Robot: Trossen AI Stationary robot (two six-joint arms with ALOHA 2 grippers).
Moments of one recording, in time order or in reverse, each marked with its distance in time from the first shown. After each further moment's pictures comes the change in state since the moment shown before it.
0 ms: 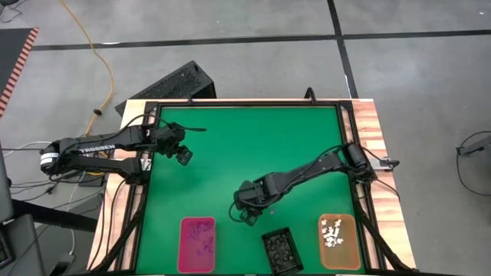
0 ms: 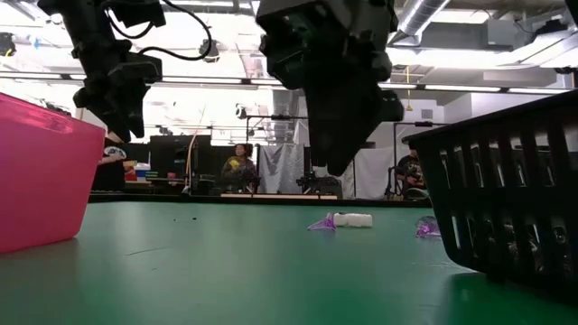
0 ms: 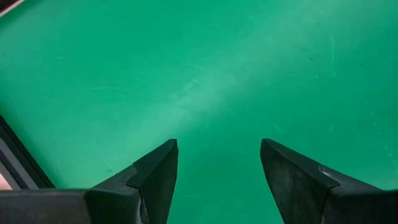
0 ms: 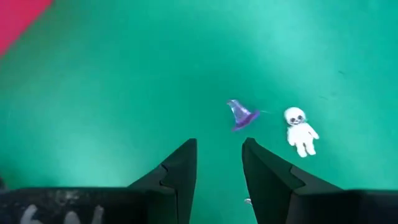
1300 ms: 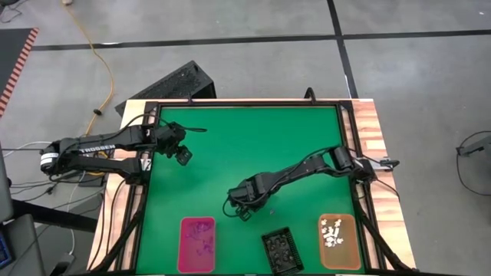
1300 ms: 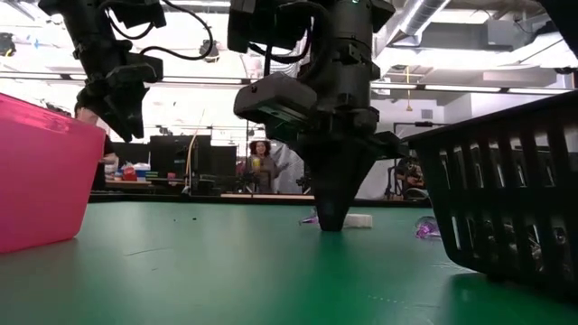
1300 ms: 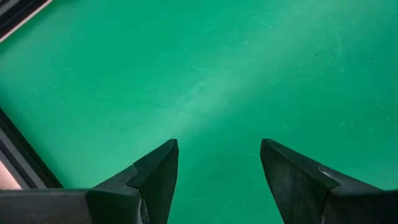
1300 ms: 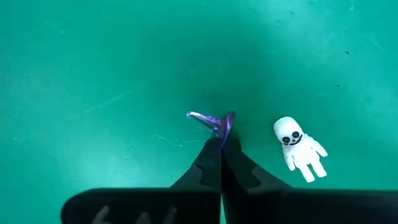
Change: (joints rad) left arm 0.005 0.002 0.000 0.001 -0.020 0.064; right arm -0.052 0.154 0.045 -0.028 -0.043 0.127
